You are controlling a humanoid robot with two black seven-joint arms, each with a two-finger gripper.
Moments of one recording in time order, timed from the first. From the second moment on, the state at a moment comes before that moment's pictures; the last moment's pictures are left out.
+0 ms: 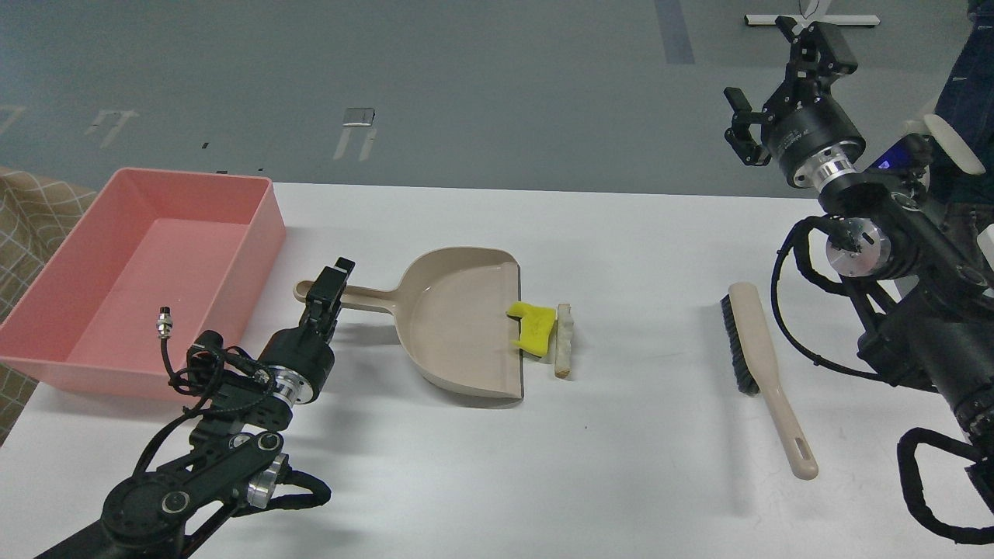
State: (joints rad) left arm -0.19 0.36 -0.77 -1.26 1.00 0.45 -0.23; right arm 0.84 -0.20 1.04 0.68 -0.55 0.21 0.23
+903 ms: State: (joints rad) left arm -0.21 0.35 -0.77 -1.27 1.01 0.45 -0.21; right arm 0.84 -0.96 0.40 1.34 -0.67 0.23 0.19
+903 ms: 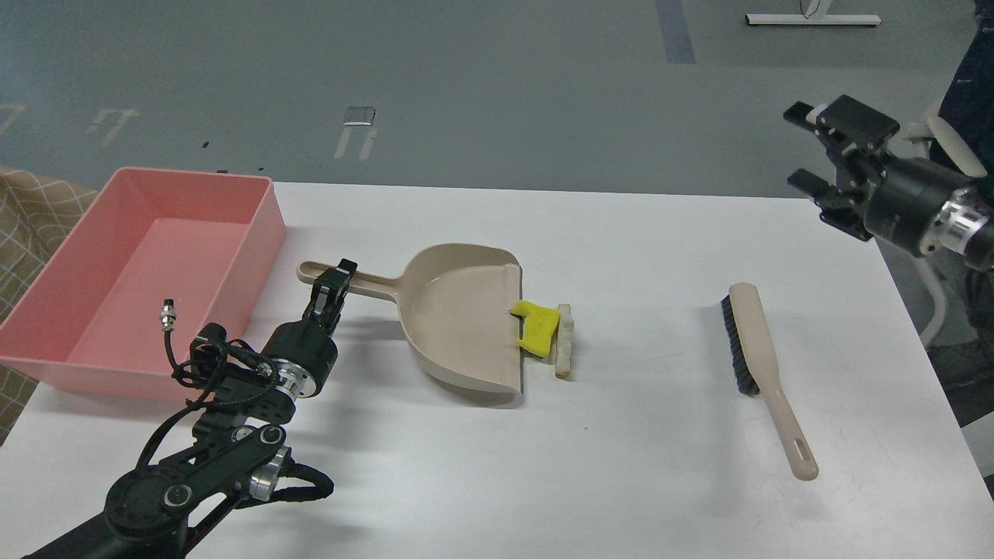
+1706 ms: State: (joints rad) left arm -0.21 0.33 -0.77 -1.28 1.01 0.45 -0.21; right arm 0.68 -1.24 0.19 1.63 -1.23 0.25 0.13
